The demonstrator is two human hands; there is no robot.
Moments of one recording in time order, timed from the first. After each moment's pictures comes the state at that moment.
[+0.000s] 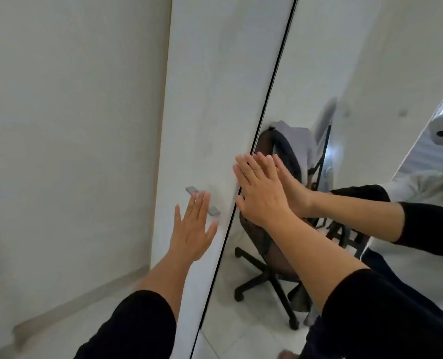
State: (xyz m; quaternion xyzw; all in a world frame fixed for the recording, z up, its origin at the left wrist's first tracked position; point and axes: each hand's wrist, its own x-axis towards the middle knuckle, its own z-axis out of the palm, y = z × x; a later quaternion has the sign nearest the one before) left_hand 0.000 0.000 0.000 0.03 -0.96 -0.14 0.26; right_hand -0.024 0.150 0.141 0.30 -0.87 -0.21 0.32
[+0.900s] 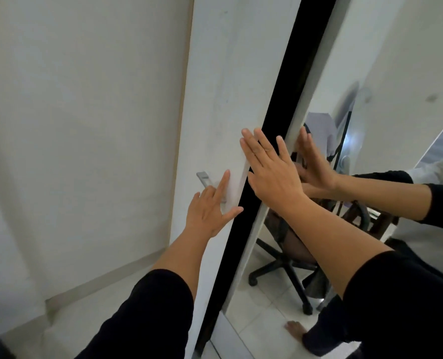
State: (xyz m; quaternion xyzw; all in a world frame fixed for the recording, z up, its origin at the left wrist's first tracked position) left_hand -0.002 -0.036 0.011 0.03 -0.95 -0.17 0.27; right_hand -0.032 0.111 0.125 0.33 -0.81 -0.18 0.44
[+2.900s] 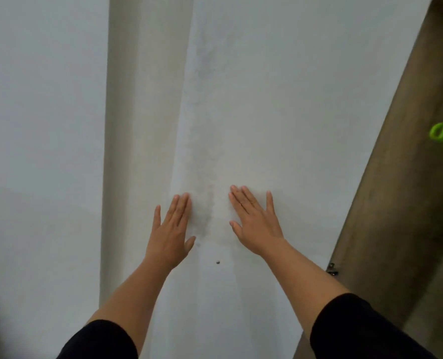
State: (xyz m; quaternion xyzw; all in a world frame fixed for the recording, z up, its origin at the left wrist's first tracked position) left_hand -0.040 -0.503 0.079 0.26 -0.90 0.10 0.34; right_hand -0.171 -0.339 0.162 0.52 -0.81 -0.01 0.28
